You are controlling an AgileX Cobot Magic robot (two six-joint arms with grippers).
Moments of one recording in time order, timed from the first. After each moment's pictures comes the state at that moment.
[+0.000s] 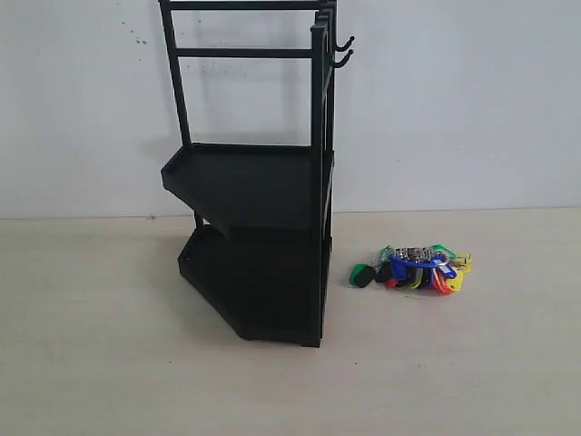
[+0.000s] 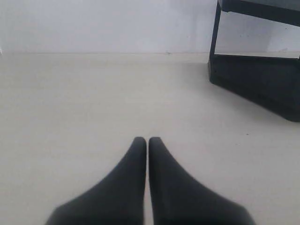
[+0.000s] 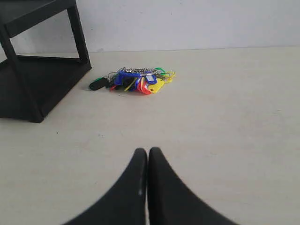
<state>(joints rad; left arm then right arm) 0.05 0.00 0.00 -0.07 0.33 0.09 -0.01 0.00 0.00 0.11 0.34 -0.02</state>
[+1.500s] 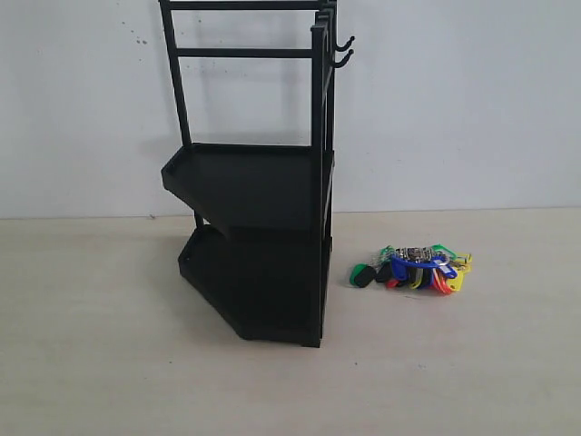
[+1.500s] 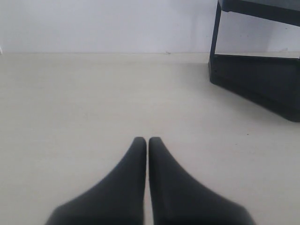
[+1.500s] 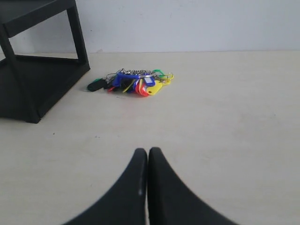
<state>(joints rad) 0.05 0.00 0.00 -0.07 0.33 0.09 -0.01 0.00 0.00 0.08 0.32 -0.03</state>
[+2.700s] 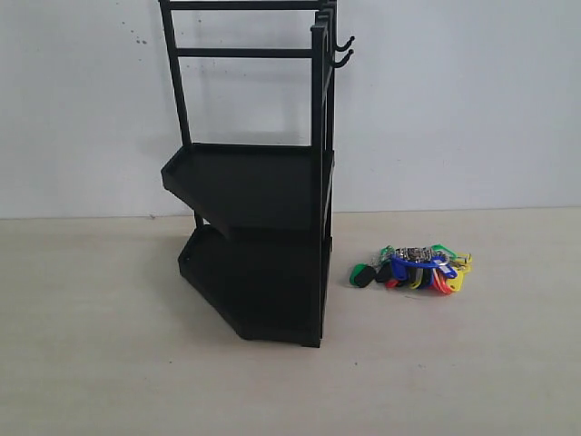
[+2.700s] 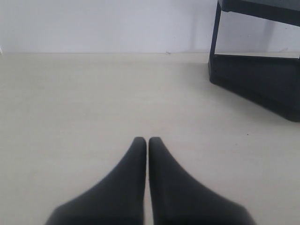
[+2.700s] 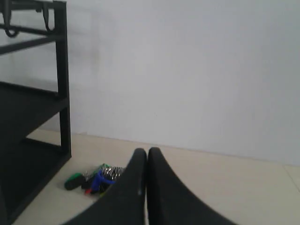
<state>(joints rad) 0.05 0.00 0.00 -0.07 0.33 0.09 -0.01 0.57 -0.46 0.02 0.08 -0.10</state>
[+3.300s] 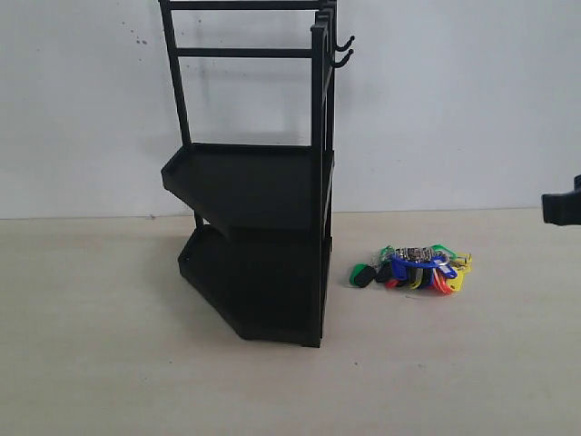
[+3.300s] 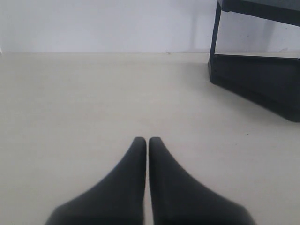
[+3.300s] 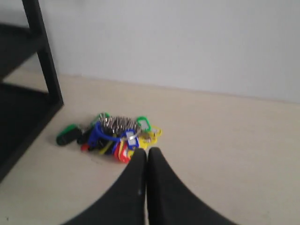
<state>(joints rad) 0.05 0.00 0.00 -0.07 0.33 0.09 -0.01 1.10 -0.69 0.03 0.11 -0.10</state>
